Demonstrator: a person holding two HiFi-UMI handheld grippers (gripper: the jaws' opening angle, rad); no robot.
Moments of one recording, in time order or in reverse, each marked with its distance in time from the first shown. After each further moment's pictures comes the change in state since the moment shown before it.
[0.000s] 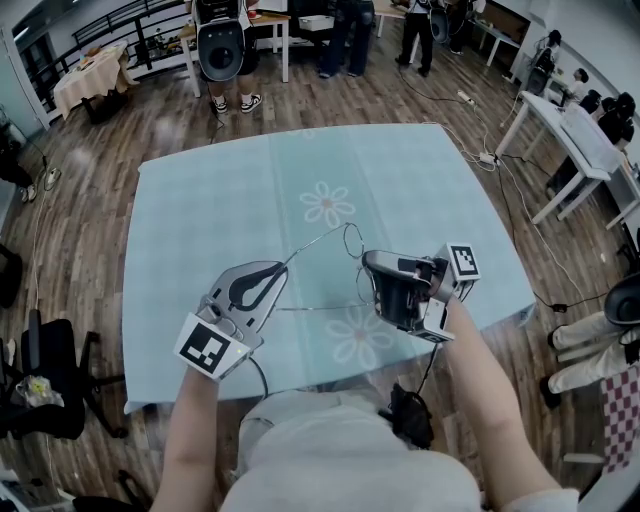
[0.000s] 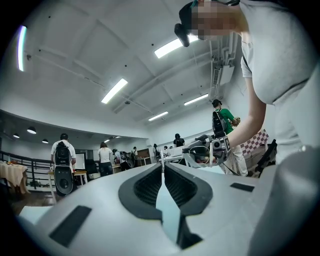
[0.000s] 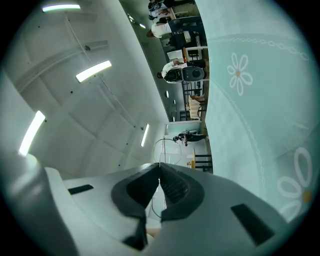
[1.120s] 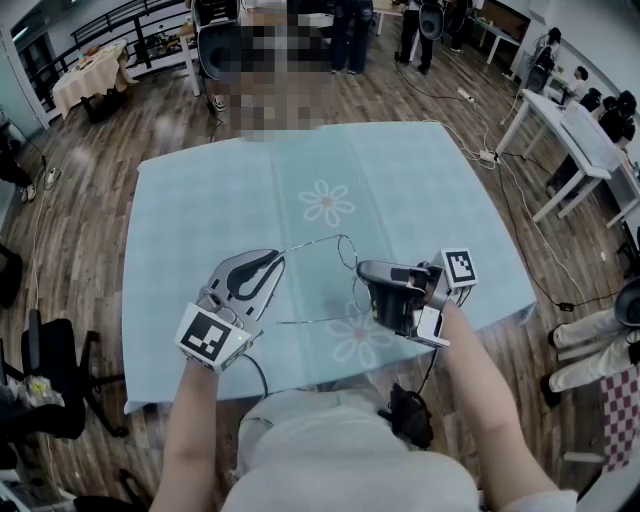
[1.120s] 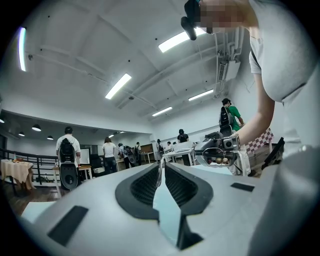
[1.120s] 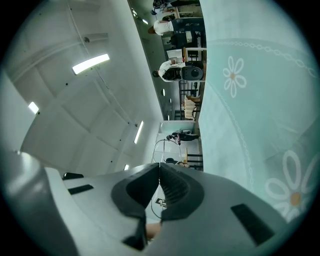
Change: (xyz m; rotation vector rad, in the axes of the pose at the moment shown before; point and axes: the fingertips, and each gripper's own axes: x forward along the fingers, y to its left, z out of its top) left arm 0.007 0.018 -0.012 -0.005 0.050 0.040; right arm -0.003 -0.022 -0.011 -0.042 0.028 -0.092
